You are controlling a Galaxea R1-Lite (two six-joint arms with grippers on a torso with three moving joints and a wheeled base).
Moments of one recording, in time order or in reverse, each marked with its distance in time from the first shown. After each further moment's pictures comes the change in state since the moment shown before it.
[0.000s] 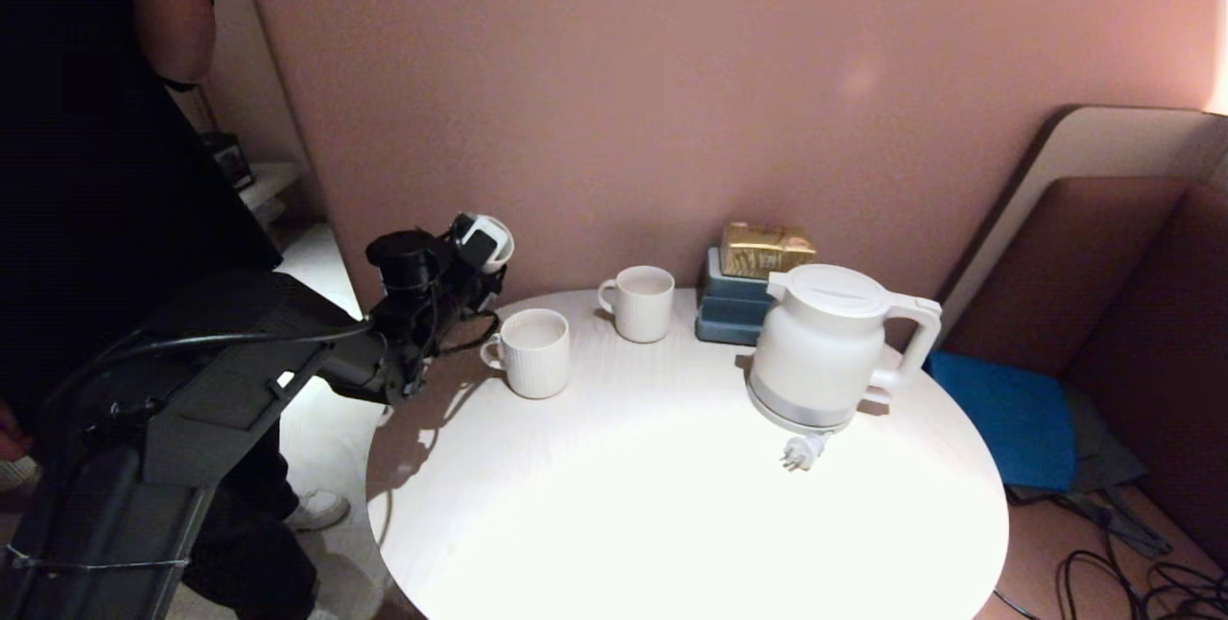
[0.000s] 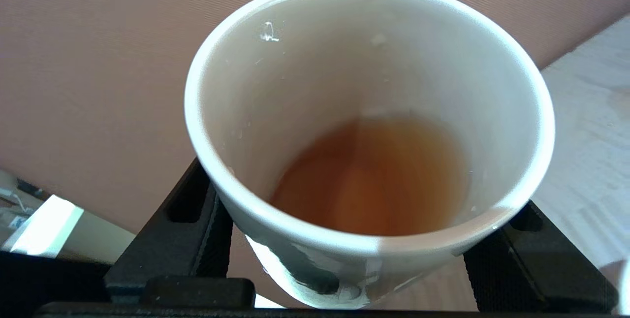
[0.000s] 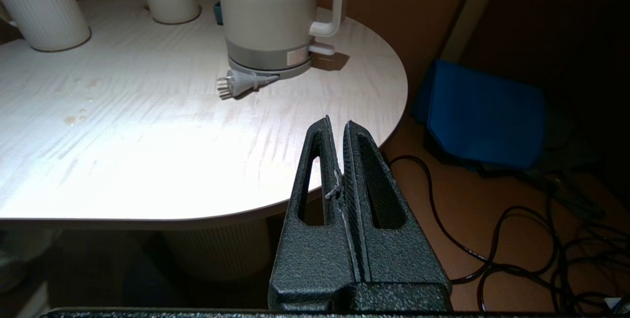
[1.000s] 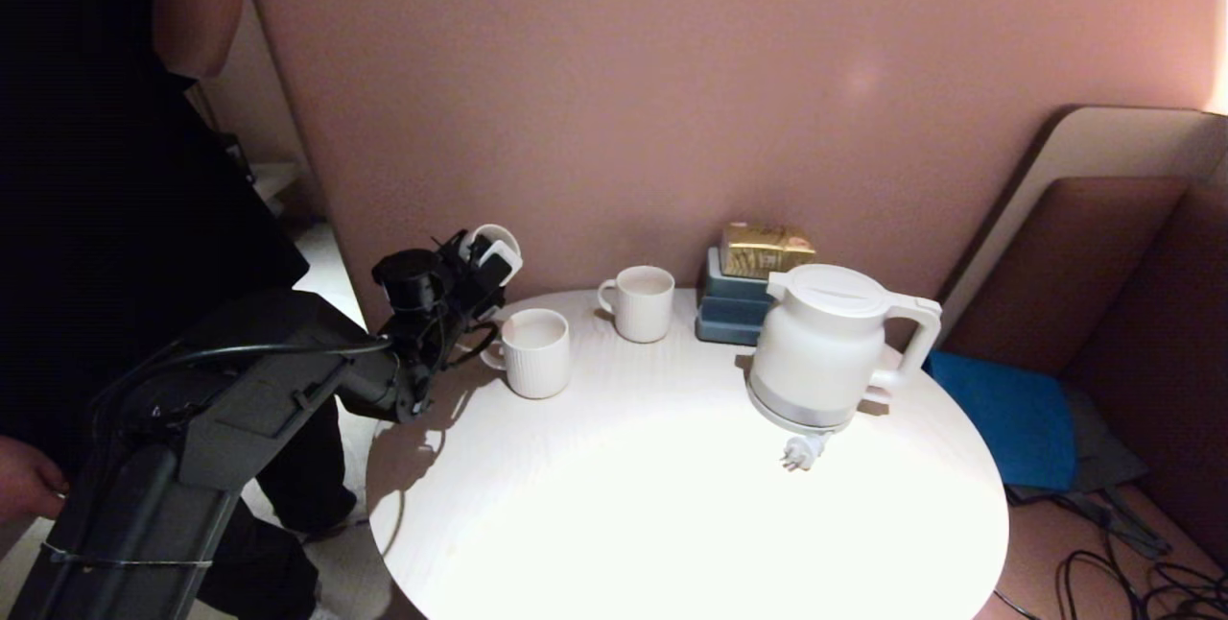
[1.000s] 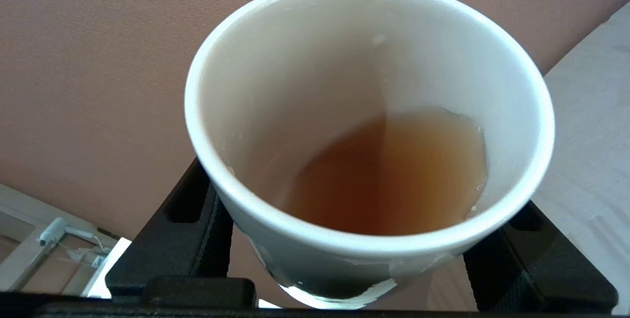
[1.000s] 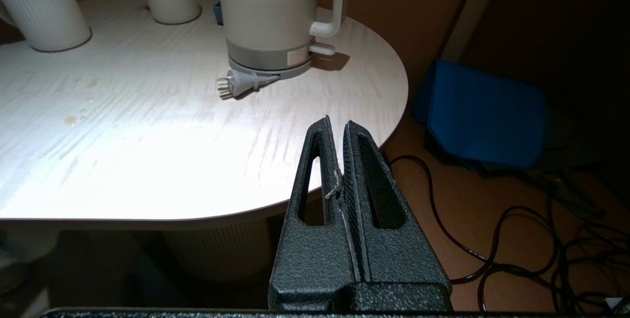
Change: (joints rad) left arm -0.003 0.060 0.005 -0.144 -0.005 0.190; right arm 0.000 0.000 0.000 0.000 0.000 0.001
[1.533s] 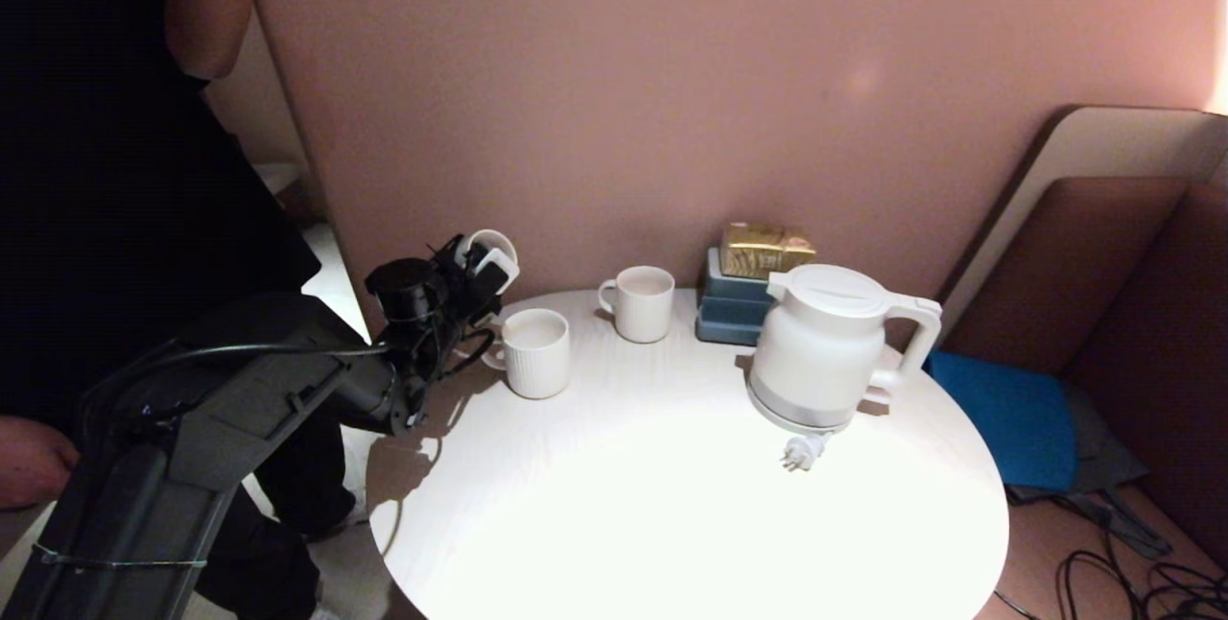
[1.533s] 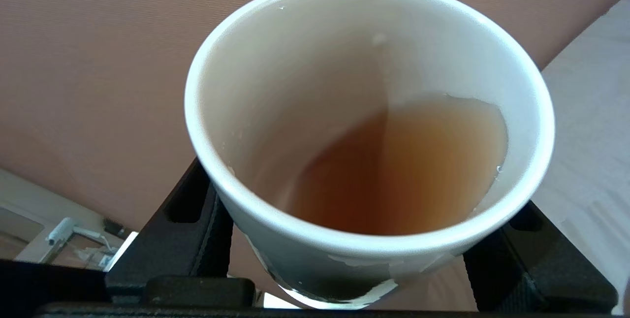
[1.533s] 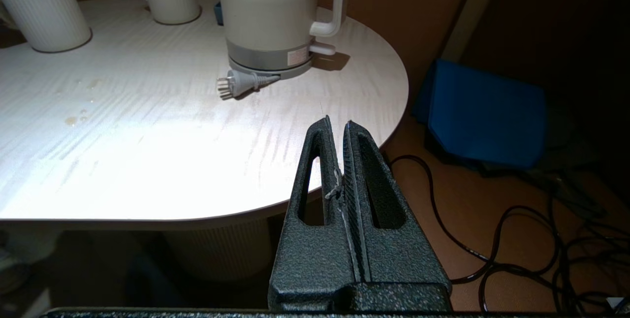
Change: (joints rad) left arm 0.001 -0.016 0.088 -0.084 0.000 0.010; right arm 0.000 0.000 0.000 0.000 0.000 0.003
